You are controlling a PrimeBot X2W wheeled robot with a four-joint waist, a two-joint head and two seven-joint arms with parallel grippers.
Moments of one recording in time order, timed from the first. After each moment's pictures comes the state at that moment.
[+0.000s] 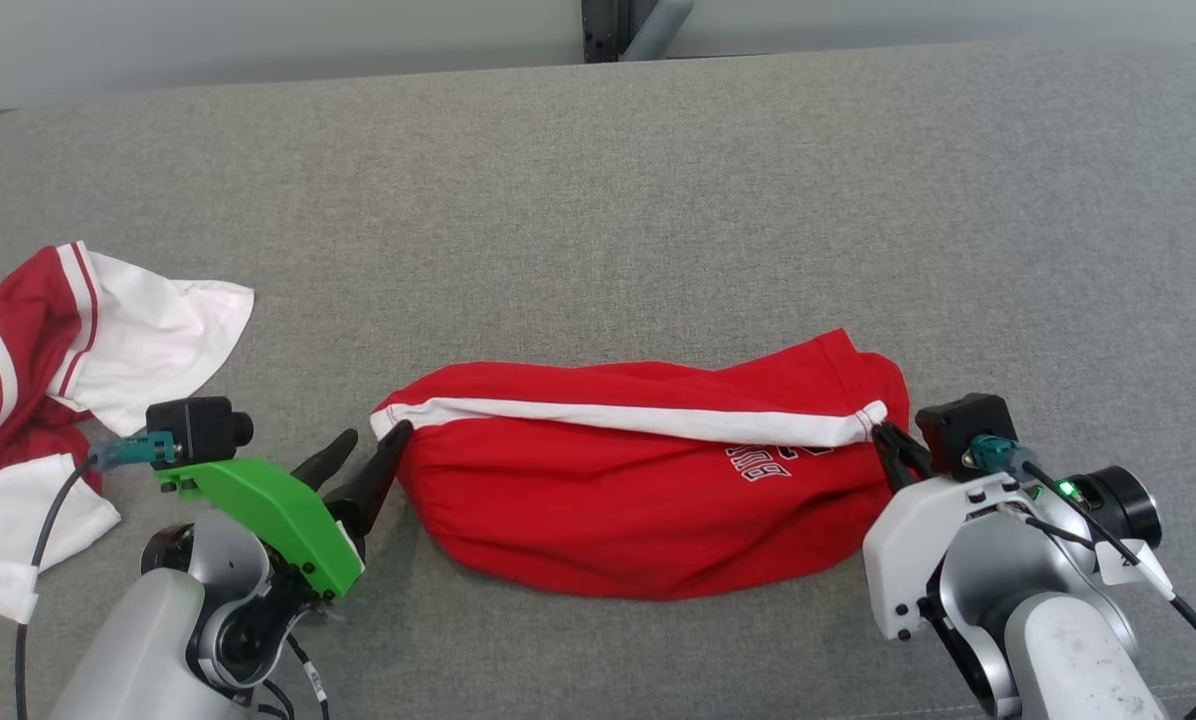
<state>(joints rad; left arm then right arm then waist) -0.34 0.33 -0.38 0.34 -0.98 -0.12 0.26 -0.10 -0.05 0.11 -0.10 -0.08 0.13 0.49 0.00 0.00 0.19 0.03</state>
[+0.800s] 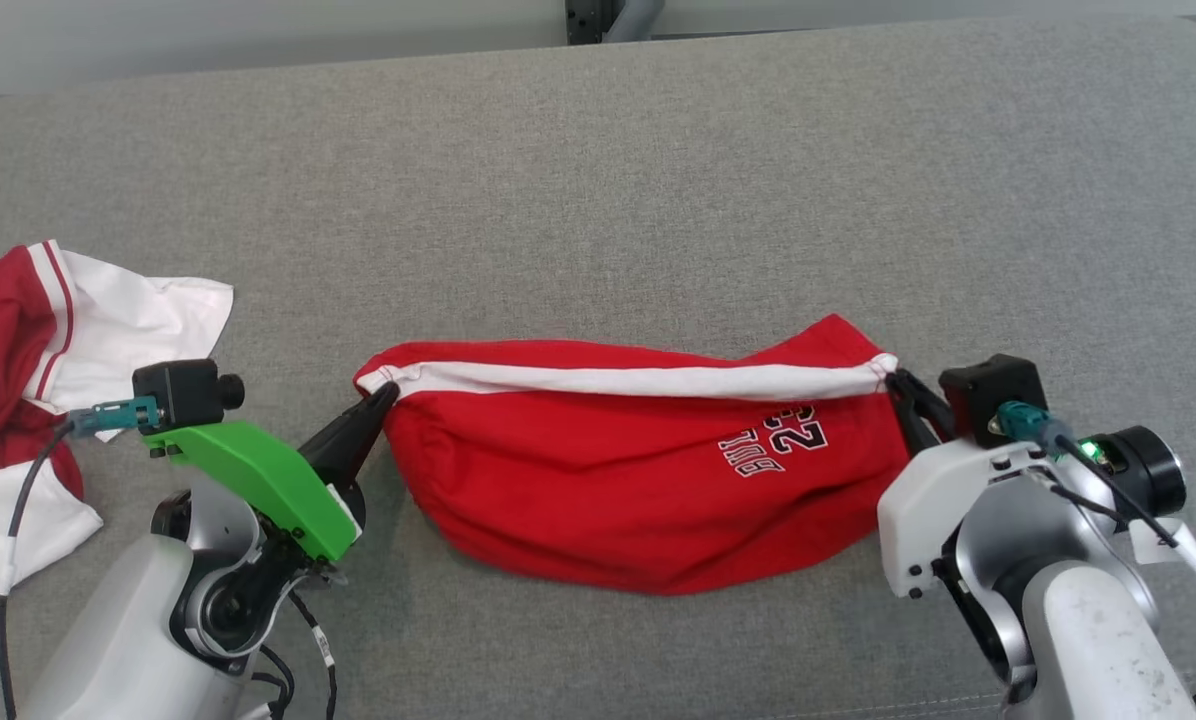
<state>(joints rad) -0.41 0.36 -0.44 0.34 -1.13 -0.13 0.26 -0.14 -0.05 0.10 -0.14 -0.10 0.13 0.47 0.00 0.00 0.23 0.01</state>
